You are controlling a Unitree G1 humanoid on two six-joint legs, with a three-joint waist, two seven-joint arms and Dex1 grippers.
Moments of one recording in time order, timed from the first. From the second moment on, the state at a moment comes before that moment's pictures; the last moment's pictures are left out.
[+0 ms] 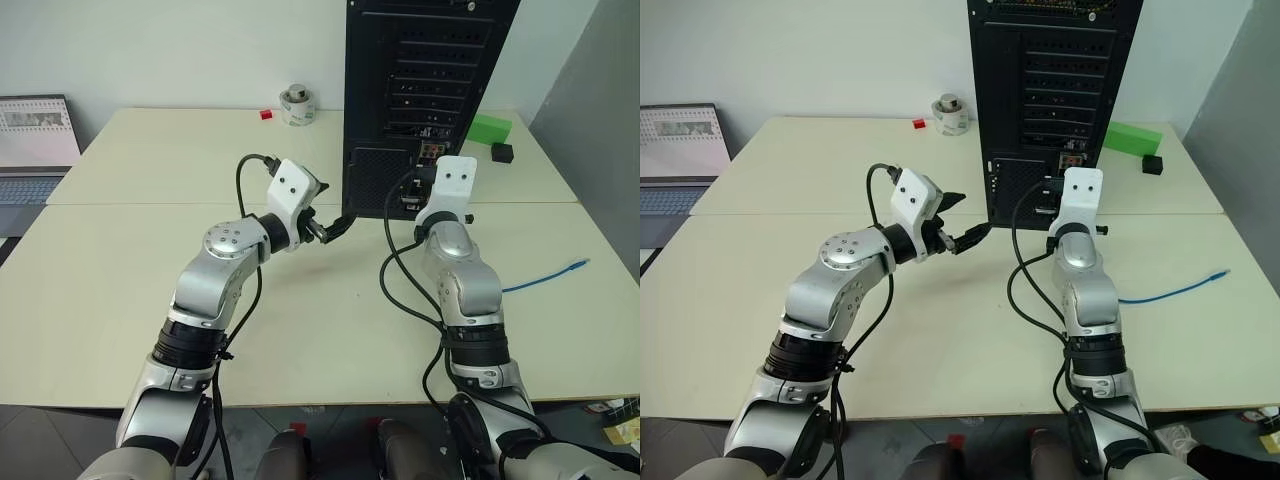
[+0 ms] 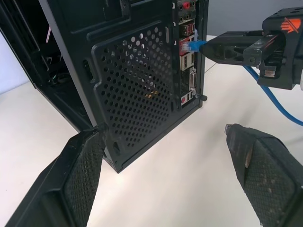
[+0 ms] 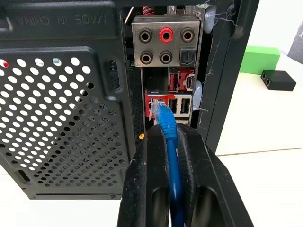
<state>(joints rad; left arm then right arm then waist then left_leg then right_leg) -0.67 0.40 -0.12 -0.07 -0.26 0.52 -0.58 -0.70 0.02 -0.08 0.02 0.01 0.57 -0.22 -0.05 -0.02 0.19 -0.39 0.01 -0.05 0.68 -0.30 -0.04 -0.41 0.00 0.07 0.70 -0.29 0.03</state>
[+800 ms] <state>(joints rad) -0.66 0.42 -0.11 -0.15 -0.38 0.65 -0.73 -0.77 0.09 -0.05 0.23 -0.06 0.41 -0.31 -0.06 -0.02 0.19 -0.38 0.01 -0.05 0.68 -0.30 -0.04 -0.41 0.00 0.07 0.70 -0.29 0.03</state>
